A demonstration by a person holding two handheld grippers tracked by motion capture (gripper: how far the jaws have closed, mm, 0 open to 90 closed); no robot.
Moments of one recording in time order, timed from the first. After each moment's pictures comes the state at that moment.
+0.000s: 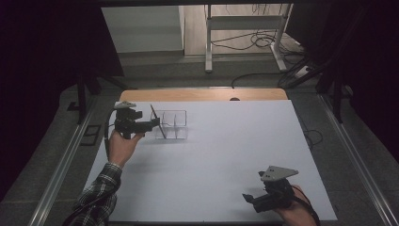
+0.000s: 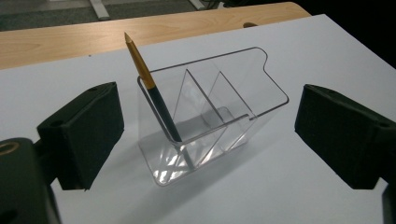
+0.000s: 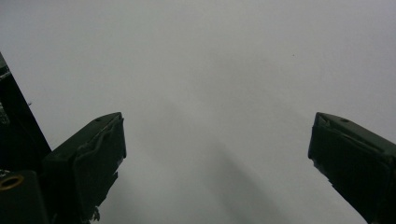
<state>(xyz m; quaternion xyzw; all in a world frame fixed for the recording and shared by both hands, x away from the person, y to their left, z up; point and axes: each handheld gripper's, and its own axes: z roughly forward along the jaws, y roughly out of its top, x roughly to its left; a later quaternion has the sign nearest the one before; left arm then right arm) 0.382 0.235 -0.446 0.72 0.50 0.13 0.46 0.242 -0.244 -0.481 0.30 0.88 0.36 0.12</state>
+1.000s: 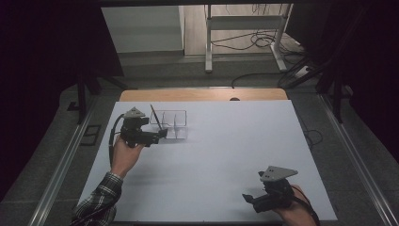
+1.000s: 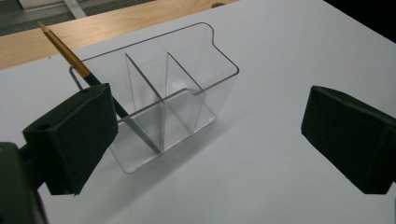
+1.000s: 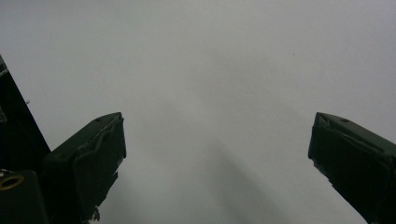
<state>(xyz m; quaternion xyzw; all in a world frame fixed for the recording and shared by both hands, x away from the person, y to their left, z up) 0.354 0.208 -0.442 0.77 0.44 0.14 0.44 0.242 -0.243 -0.481 0.30 0.88 0.35 0.12</state>
